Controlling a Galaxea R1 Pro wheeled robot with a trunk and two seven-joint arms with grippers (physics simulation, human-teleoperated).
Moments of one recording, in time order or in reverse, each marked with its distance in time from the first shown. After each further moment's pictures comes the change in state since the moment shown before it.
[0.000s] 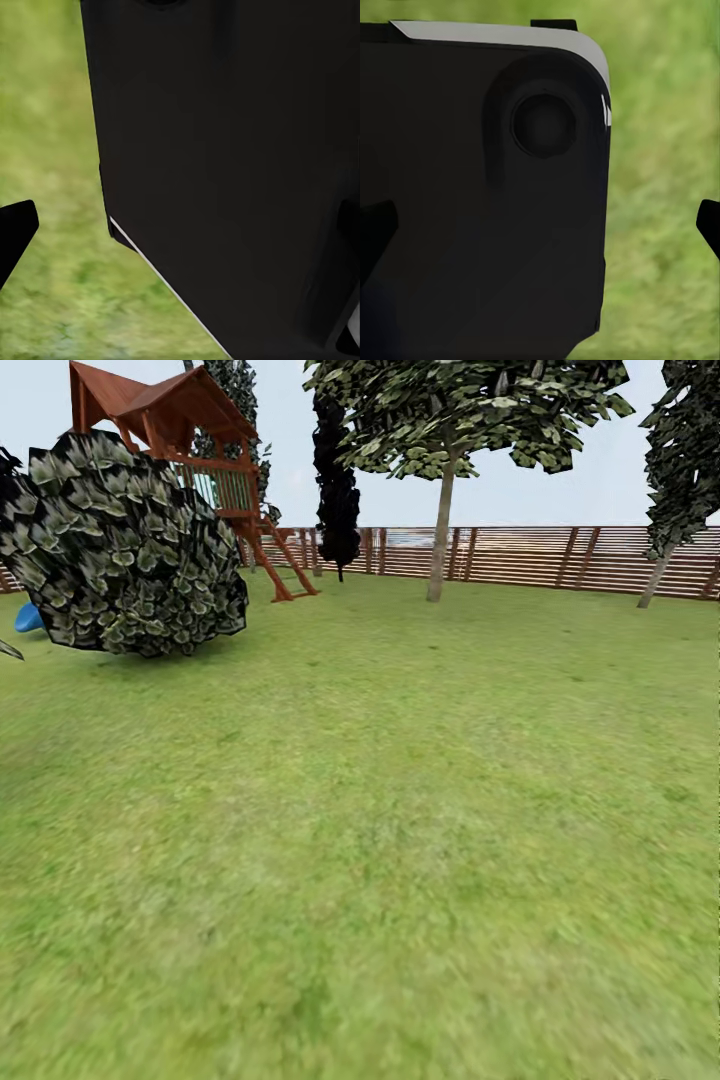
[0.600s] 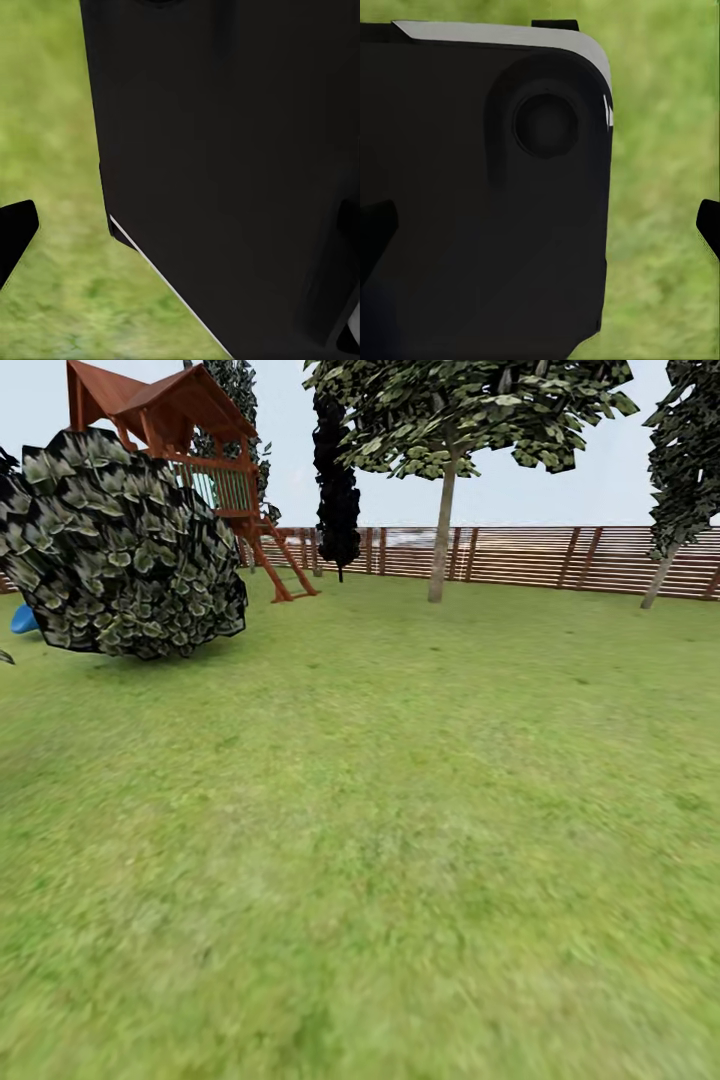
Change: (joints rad) left arm 0.000 0.000 0.000 0.002 -0.001 0.001 0.000; right arm 0.000 0.002 0.000 0.000 0.001 0.000 0.000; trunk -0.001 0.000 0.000
